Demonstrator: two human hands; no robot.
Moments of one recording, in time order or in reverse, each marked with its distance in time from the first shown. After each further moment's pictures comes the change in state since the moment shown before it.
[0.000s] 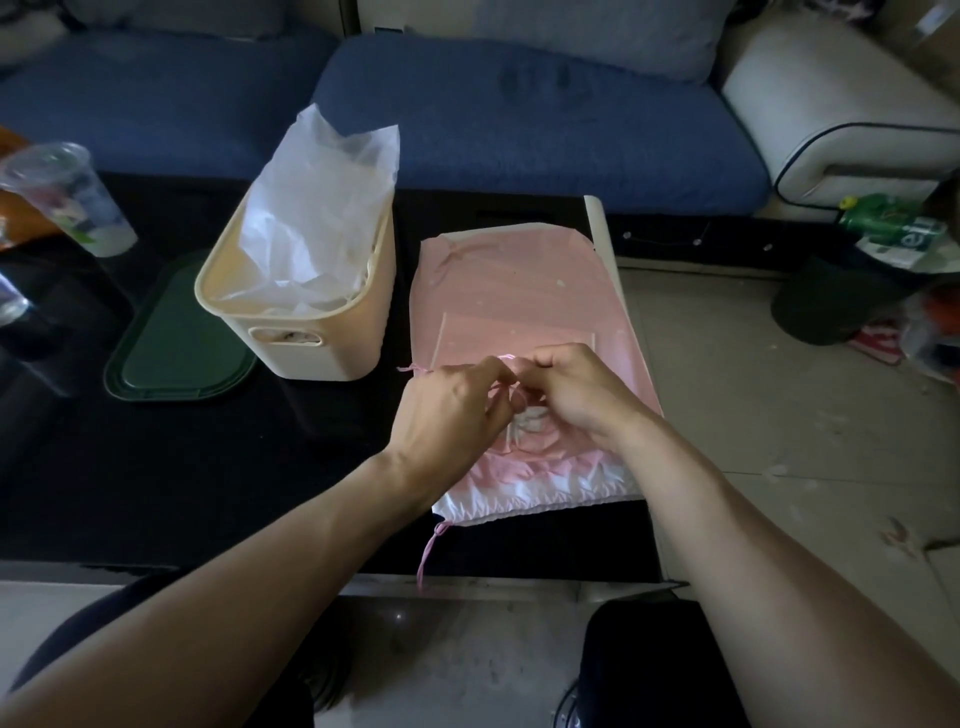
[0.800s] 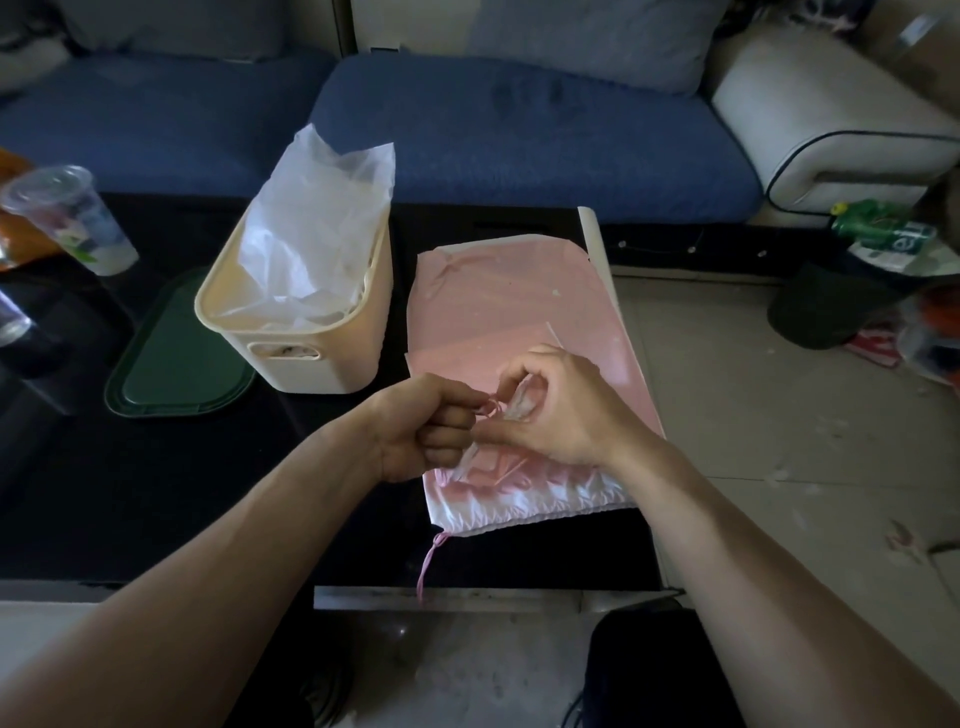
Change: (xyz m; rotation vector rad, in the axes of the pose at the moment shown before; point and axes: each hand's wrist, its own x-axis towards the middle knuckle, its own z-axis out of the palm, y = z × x) left_hand 0.025 -0.014 -0.029 -1.228 -0.699 -1.187; right_hand -0.014 0.000 -0.002 -0.486 0.065 -0.342
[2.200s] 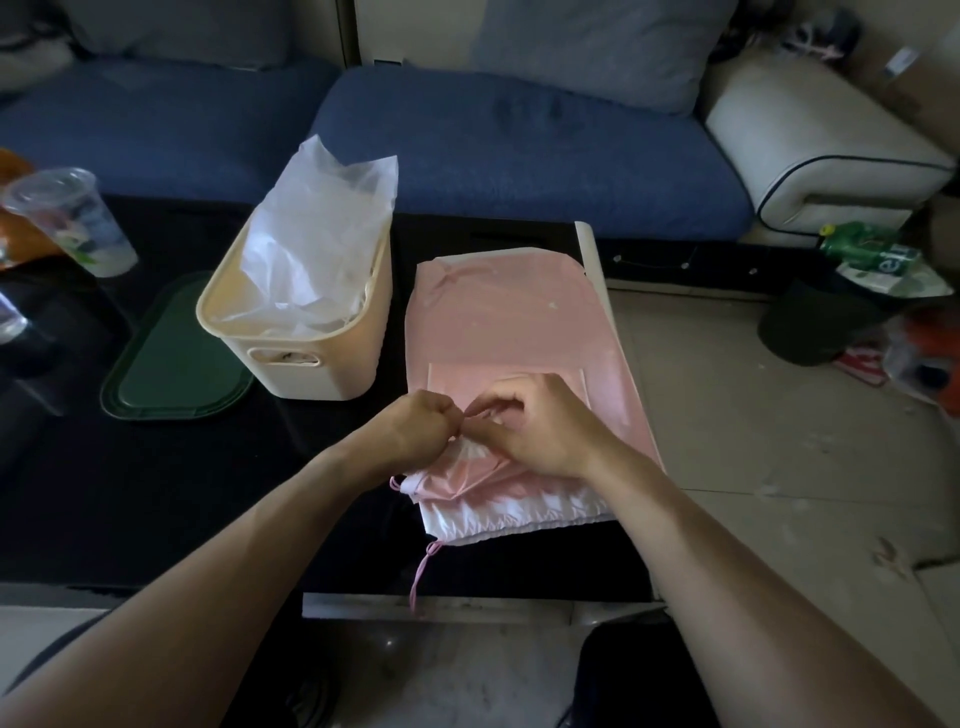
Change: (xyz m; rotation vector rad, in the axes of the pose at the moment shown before) left_hand -0.002 -0.007 -0.003 0.820 0.354 0.266; right_hand 0.011 0.004 0.017 0.109 -0.090 -0.096
